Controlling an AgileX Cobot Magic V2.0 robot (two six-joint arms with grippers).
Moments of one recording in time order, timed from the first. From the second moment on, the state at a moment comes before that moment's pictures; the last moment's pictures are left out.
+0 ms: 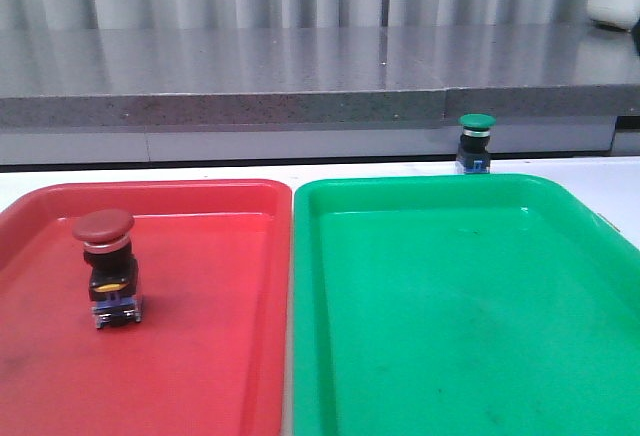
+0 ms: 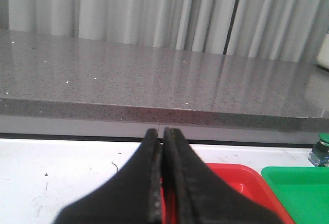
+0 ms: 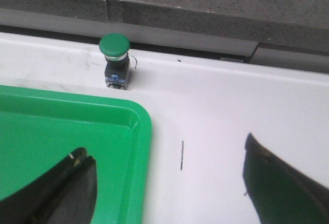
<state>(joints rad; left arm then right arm) -0.16 0.01 -0.32 0.13 0.38 -0.27 0.06 1.20 -0.75 -0.04 0.17 0.01</state>
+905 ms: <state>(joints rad) -0.16 0.01 -0.32 0.13 0.38 -0.27 0.16 2.04 -1.48 0.12 0.24 0.01</state>
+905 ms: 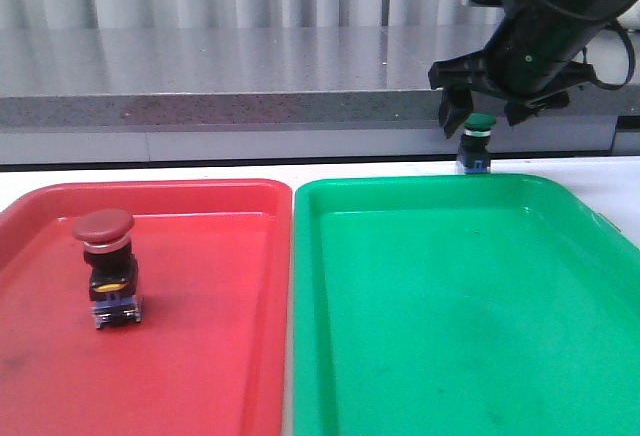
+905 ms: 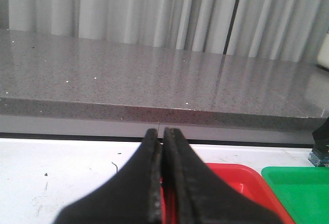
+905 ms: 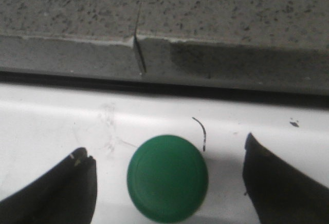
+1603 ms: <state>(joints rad) -0.16 0.01 -0.32 0.13 0.38 -0.27 0.16 2.00 -1.52 0.16 0.31 0.01</state>
